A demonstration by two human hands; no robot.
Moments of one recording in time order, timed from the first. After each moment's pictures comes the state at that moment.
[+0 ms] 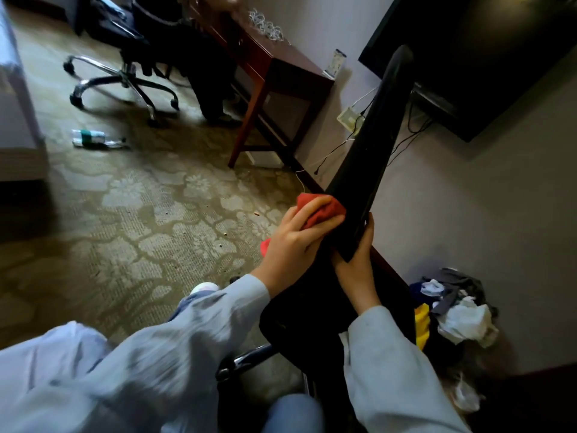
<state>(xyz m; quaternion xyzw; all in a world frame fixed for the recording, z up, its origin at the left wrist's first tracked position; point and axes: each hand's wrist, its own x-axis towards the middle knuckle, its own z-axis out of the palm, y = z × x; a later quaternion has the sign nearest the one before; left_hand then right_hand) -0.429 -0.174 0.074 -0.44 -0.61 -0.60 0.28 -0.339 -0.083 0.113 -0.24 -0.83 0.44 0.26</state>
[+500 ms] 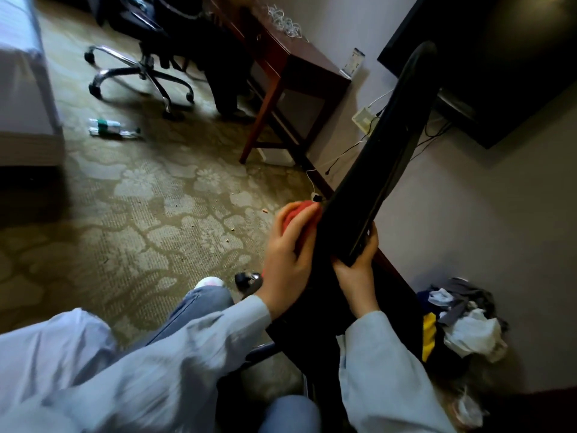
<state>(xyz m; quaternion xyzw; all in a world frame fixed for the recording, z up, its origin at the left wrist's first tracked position) -0.407 -0.189 0.071 -0.25 -0.59 -0.76 0.15 -0.344 -0.088 0.106 -0.27 -0.81 0.46 0.23</state>
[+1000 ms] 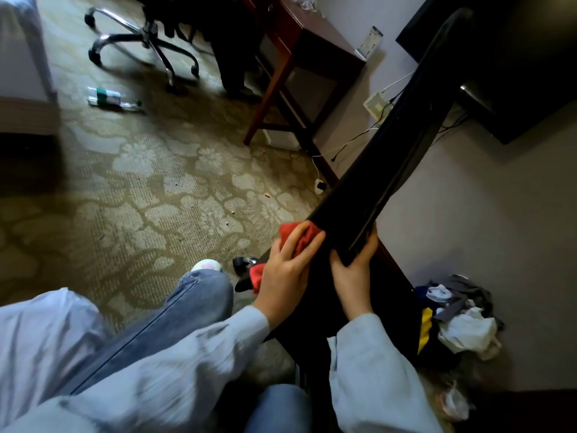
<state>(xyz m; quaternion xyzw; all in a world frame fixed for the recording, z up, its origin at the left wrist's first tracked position) -0.401 -0.157 -0.007 -0.30 -0.73 -0.59 0.19 -0.352 -0.079 0.084 -0.27 -0.83 0.42 0.26</state>
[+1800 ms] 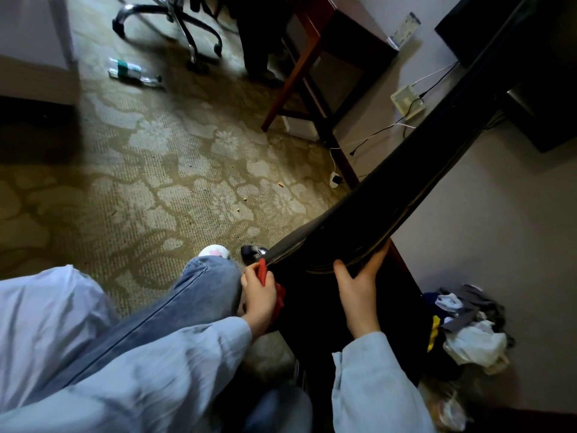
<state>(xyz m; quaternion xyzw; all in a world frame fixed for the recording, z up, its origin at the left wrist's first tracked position) -0.395 -0.150 -0.084 0.16 -0.63 -0.72 -0.23 -0.351 -0.078 0.058 -0.30 -0.83 0.43 0.20</state>
